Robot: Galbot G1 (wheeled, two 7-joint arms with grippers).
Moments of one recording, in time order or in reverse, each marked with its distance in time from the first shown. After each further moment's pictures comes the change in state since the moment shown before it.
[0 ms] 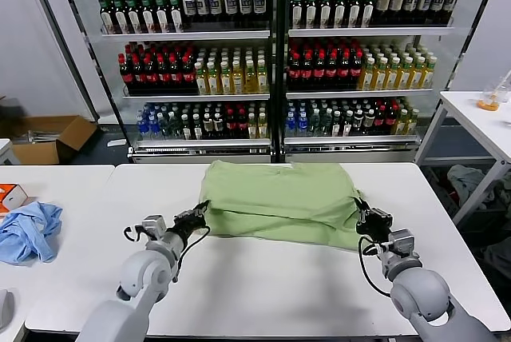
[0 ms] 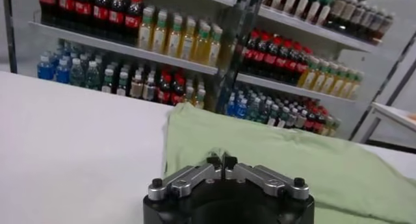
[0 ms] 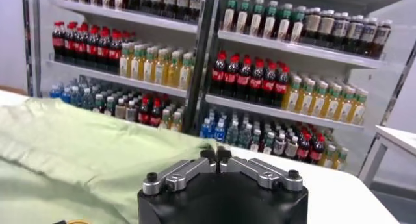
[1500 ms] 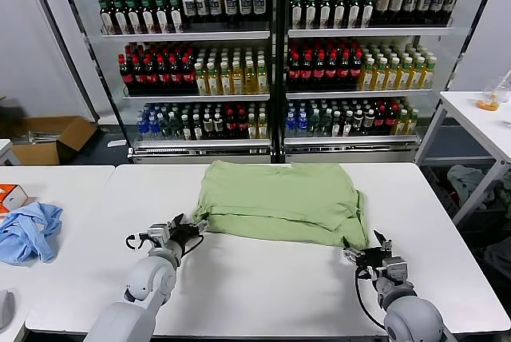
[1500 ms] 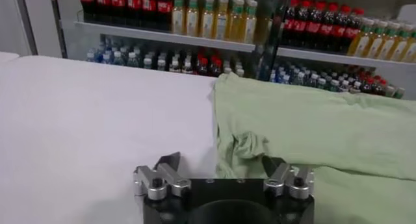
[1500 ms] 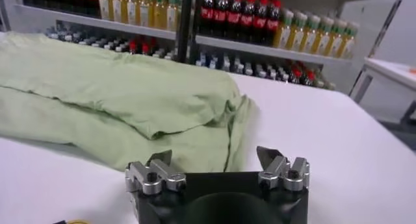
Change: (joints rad) left arm 0.025 -0.010 0.007 0.092 0.109 -0.006 -0.048; right arm -0.160 0.082 0.064 0.041 0.049 -0.147 0.066
